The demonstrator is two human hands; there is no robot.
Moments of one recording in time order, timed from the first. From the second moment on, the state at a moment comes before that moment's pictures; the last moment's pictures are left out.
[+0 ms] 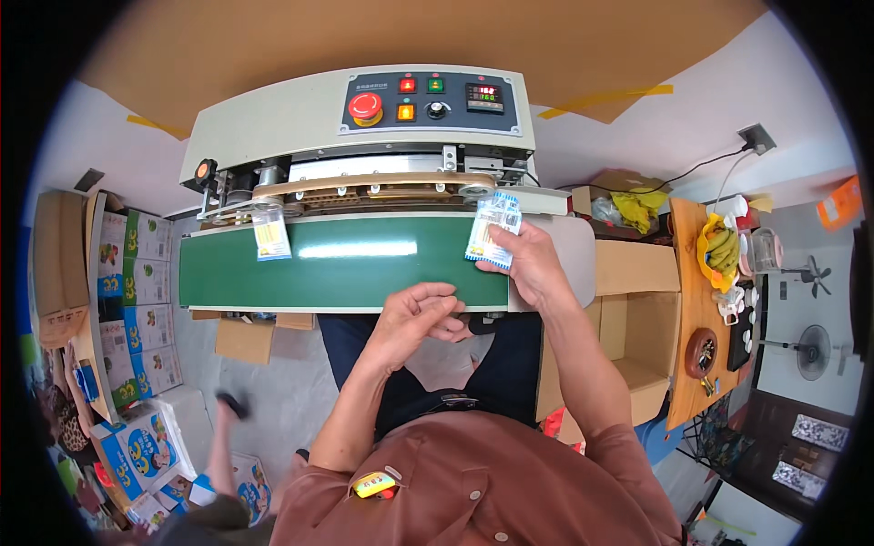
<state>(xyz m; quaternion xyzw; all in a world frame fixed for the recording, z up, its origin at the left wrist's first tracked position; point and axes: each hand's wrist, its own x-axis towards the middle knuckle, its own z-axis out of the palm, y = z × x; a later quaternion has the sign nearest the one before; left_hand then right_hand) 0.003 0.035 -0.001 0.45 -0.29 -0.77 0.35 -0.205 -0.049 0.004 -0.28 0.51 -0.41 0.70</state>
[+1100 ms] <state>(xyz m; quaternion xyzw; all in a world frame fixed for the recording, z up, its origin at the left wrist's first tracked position) -0.066 0.091 -0.002 0.54 -0.40 -0.73 0.13 -0.498 0.138 -0.240 -0.56 0.75 -0.11 0.33</state>
